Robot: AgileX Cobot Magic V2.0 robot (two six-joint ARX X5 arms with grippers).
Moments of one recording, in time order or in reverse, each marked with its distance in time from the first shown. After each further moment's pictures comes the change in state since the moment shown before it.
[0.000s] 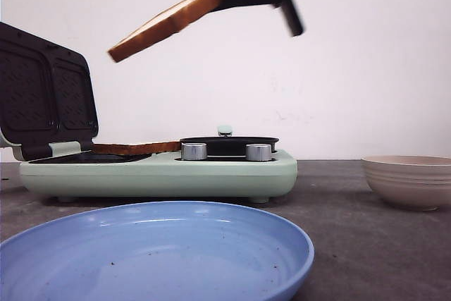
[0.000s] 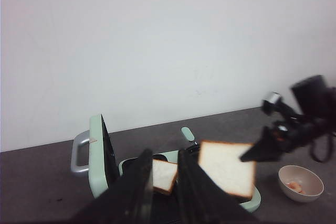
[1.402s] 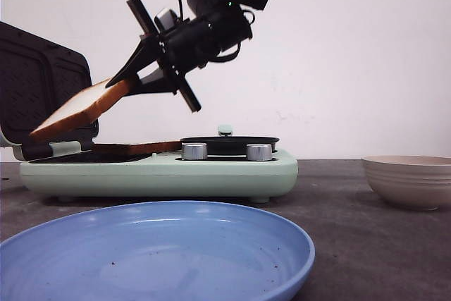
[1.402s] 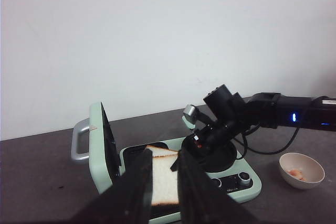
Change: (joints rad) left arm 0.000 0.001 -0.014 -0.031 0.000 0.000; right arm 0.101 0.654 0.643 -0.125 -0.072 -0.076
